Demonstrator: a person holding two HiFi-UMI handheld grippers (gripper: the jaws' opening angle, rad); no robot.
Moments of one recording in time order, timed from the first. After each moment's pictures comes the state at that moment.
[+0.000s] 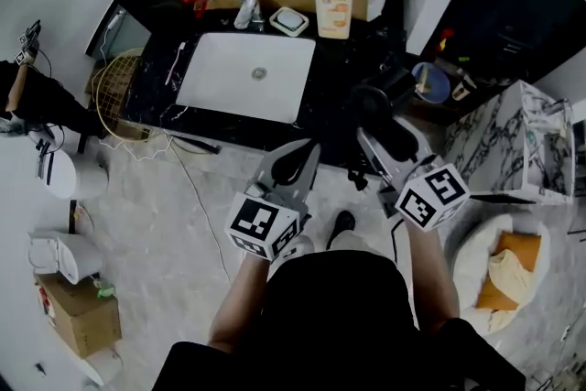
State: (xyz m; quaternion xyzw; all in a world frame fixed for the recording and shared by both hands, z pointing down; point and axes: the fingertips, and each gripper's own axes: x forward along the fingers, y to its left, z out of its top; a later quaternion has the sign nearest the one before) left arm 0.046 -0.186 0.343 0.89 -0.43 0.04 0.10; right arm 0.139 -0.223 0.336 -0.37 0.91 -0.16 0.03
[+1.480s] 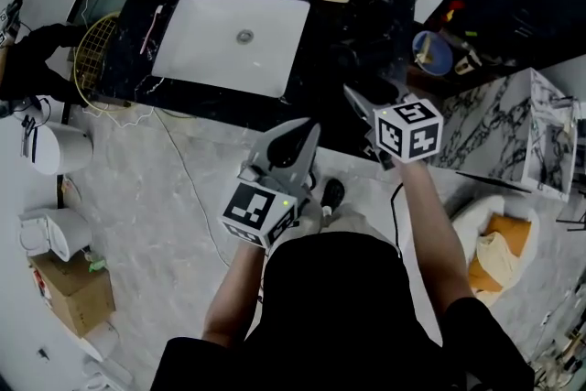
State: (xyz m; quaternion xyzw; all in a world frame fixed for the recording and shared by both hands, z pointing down) left arm 0.055 -0.217 0.389 0.89 -0.44 0.04 0.14; right arm 0.126 -0.319 0.479 -0.37 0.88 -0.23 -0.18
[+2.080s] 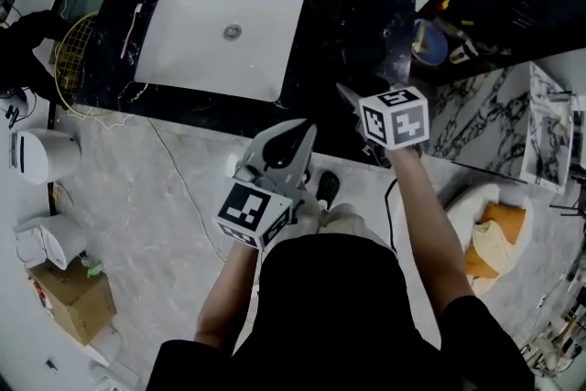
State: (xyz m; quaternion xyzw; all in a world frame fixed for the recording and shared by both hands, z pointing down) left arm 0.042 -0.245 0.424 0.89 -0.41 0.06 0.17; right arm 0.112 -0.346 0.534 -0.39 0.84 -0.27 -0.28
